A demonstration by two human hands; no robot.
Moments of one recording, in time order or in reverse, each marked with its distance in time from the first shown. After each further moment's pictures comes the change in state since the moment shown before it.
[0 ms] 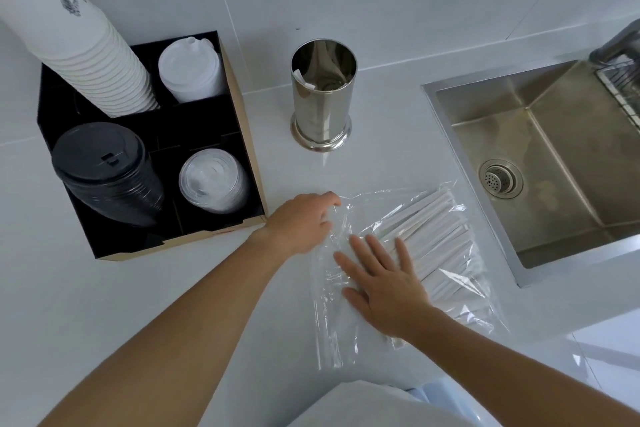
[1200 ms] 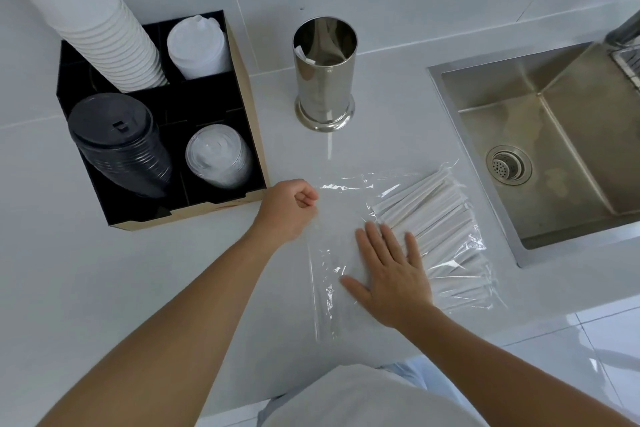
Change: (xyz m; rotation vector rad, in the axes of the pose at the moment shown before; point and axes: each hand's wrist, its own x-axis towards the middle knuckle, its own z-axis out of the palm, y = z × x) left_hand -0.030 -0.012 0.023 -0.450 0.318 -0.220; right_hand -0.021 -0.007 0.029 0.089 0.147 0.166
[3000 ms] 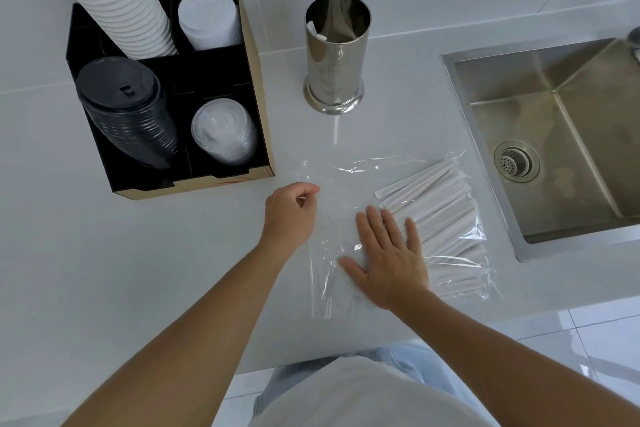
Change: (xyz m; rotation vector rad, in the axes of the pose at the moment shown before) left_hand -0.041 -0.001 0.027 -0.112 0.256 -0.136; right_hand 0.002 0.002 0.003 -0.064 -0.026 -0.011
